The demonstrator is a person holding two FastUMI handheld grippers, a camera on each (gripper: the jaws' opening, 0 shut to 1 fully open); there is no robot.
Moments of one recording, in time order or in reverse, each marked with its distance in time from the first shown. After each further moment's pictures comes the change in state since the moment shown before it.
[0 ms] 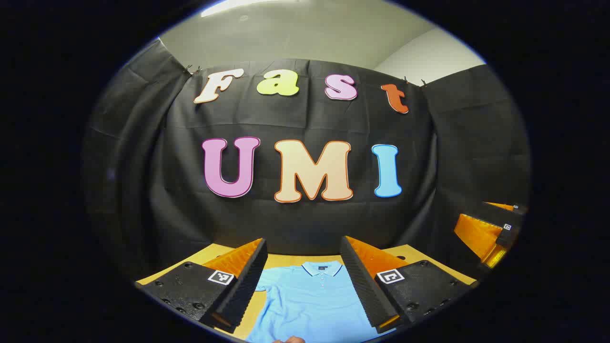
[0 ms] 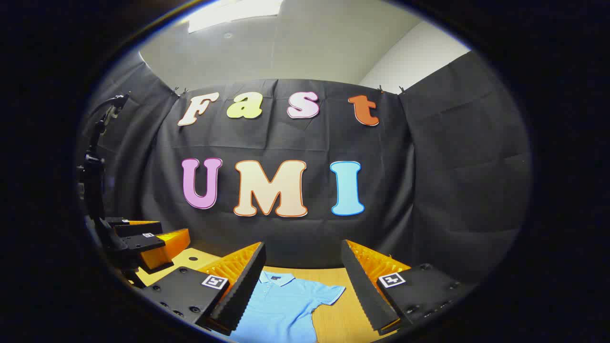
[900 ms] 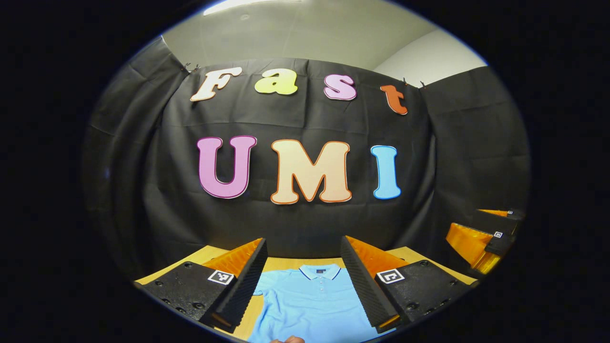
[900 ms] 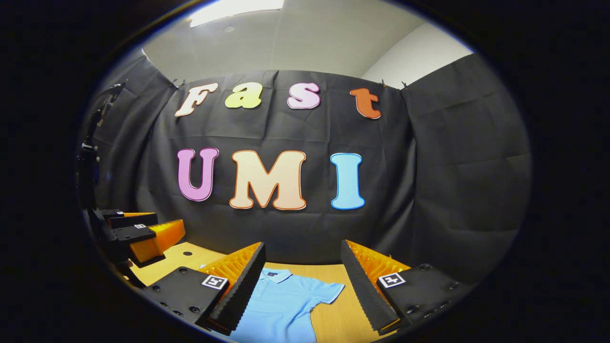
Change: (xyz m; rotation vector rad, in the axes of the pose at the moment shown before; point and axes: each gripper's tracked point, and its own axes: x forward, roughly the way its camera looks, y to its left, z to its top) left arm 0.024 0.004 -0.004 -0.010 -0.017 -0.036; right arm 0.029 0.005 -0.027 -0.015 0.060 -0.011
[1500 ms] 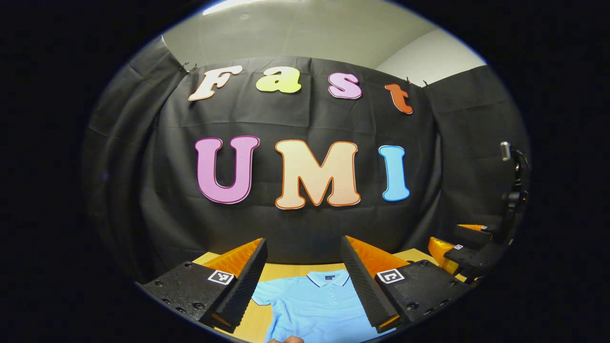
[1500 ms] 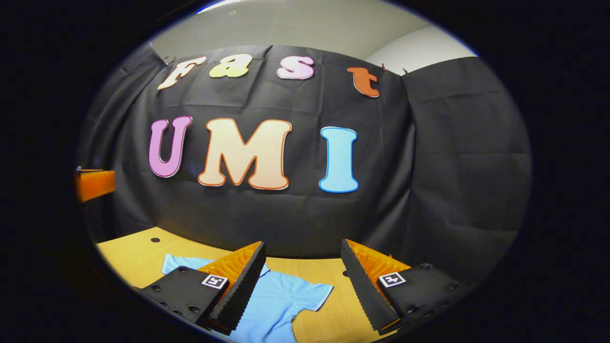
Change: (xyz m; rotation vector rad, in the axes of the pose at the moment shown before) left arm 0.040 0.035 0.003 0.018 -0.017 0.008; right arm 0.121 -0.034 -0.076 -0.076 0.085 -0.105
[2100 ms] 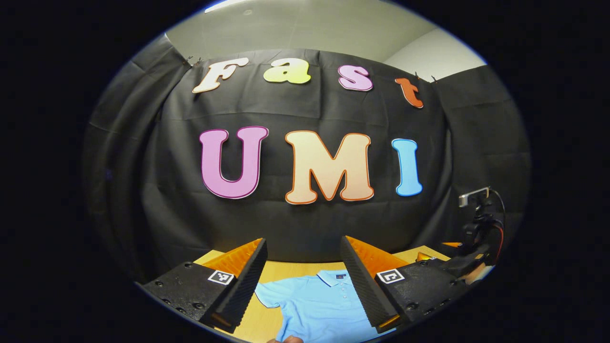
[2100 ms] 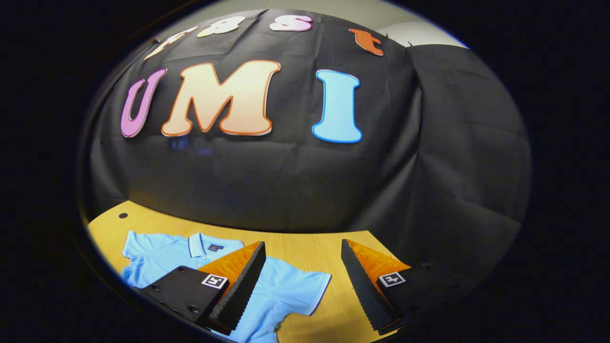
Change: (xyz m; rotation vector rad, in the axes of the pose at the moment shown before) left arm 0.027 0.030 -0.021 -0.003 0.041 0.035; right arm 0.115 -0.016 -0.132 -0.026 0.237 -0.077
